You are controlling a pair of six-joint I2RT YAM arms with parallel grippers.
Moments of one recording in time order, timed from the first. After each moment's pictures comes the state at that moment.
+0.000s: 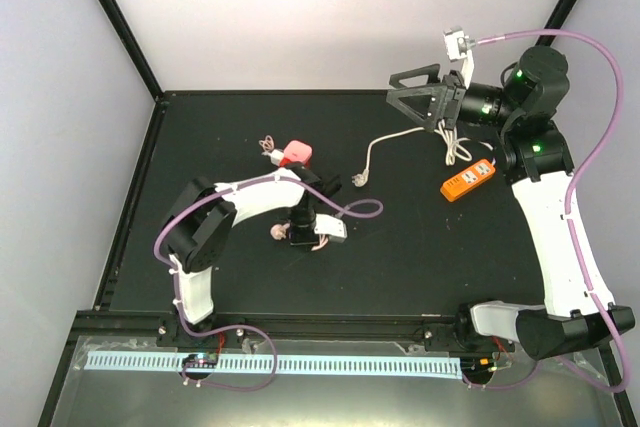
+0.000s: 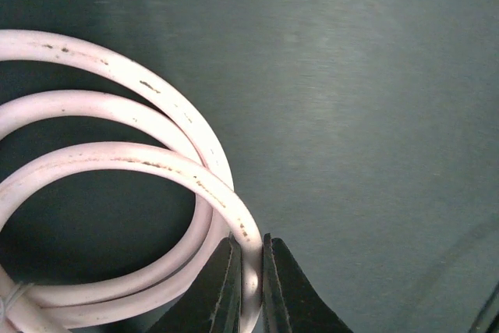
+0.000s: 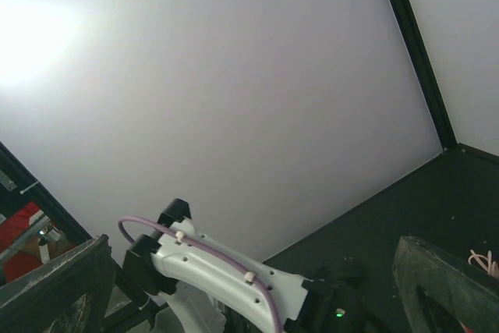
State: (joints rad) left arm -0.76 1.91 1.32 -1.09 0.16 0.67; right arm 0.21 1.26 1.60 -0.19 -1.15 0.65
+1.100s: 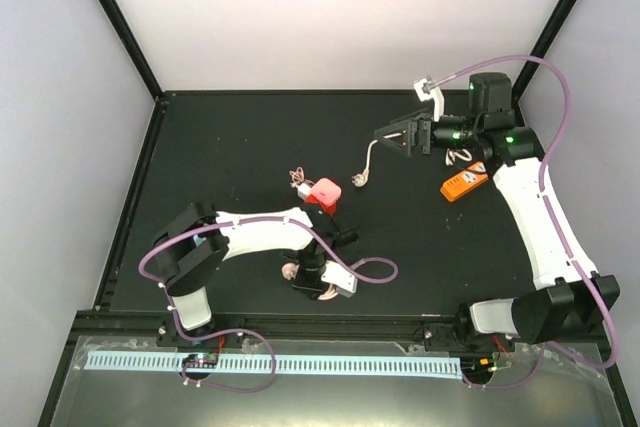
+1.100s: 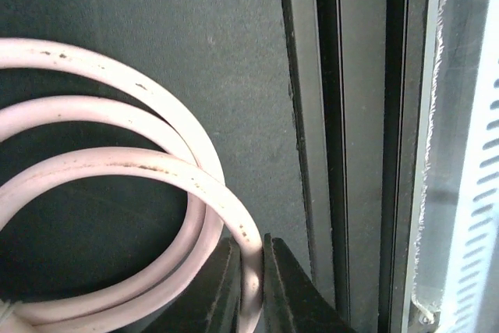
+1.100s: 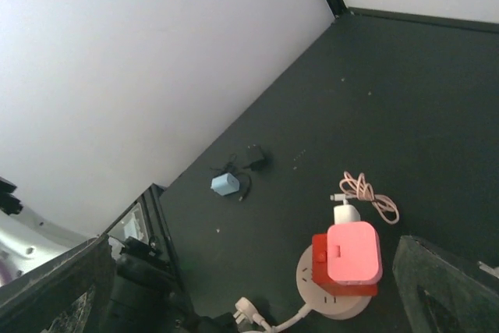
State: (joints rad) left arm -1.07 1.78 1.14 -1.09 0.31 0.67; right arm 0.19 1.34 1.46 -0.68 -1.00 0.13
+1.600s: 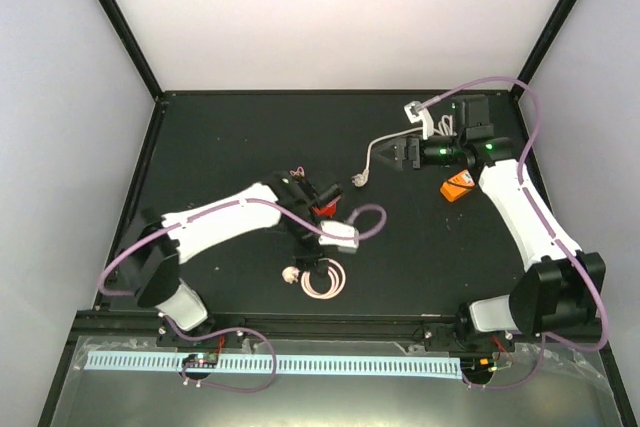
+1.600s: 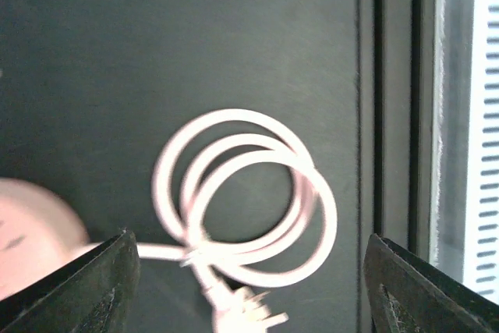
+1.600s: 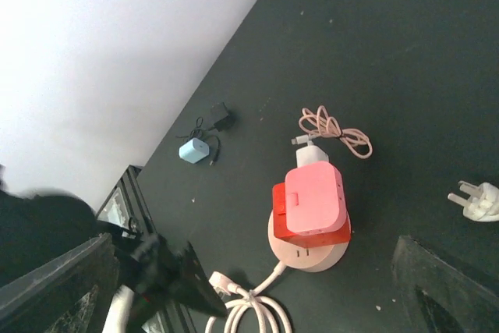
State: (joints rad) left arm -0.95 1.63 1.23 -1.05 0.36 0.63; right arm 0.19 1.37 1.25 -0.63 -0.94 0.13
